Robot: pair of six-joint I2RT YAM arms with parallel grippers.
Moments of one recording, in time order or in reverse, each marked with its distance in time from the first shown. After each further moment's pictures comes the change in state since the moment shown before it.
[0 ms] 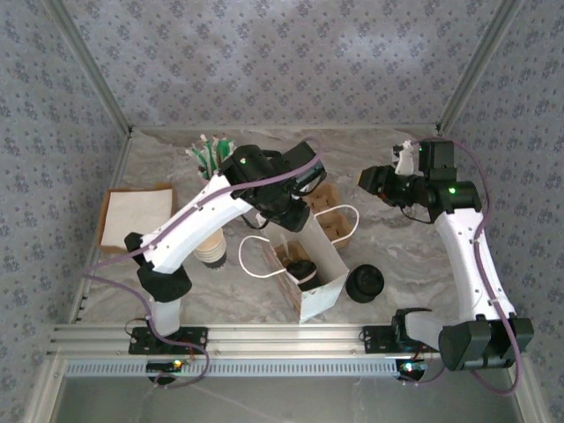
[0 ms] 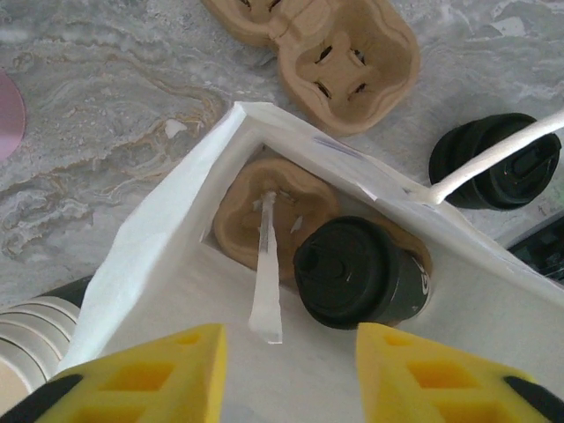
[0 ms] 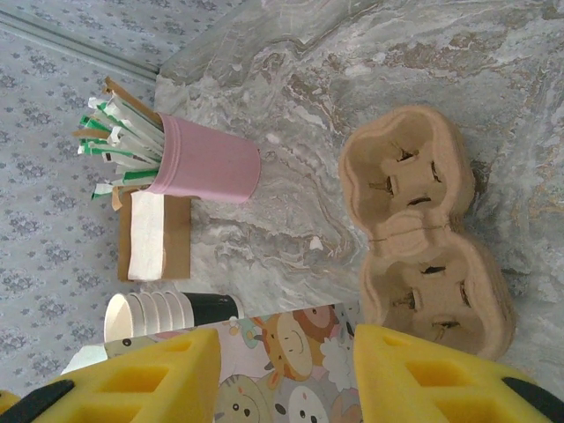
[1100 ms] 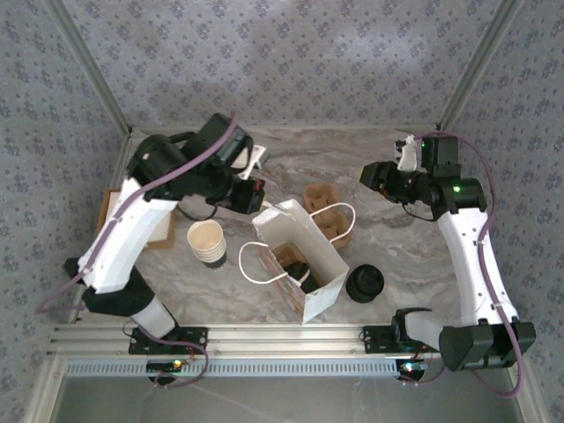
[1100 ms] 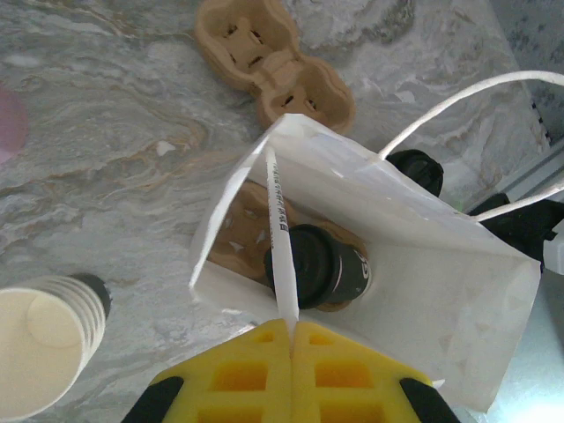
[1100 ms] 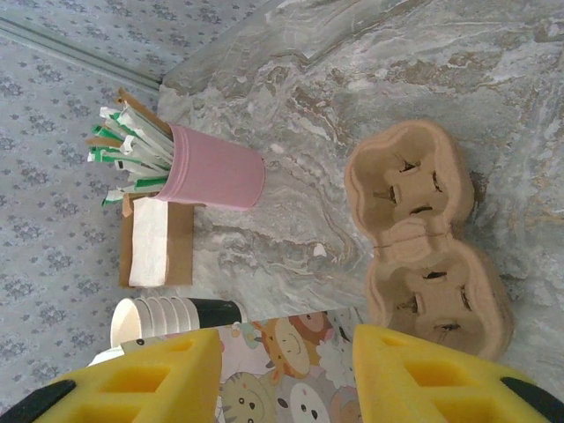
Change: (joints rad) left arm 0.172 -0.244 -0.031 0.011 0.200 0.069; right arm 0.008 0.000 0.068 -0.043 0.029 0.006
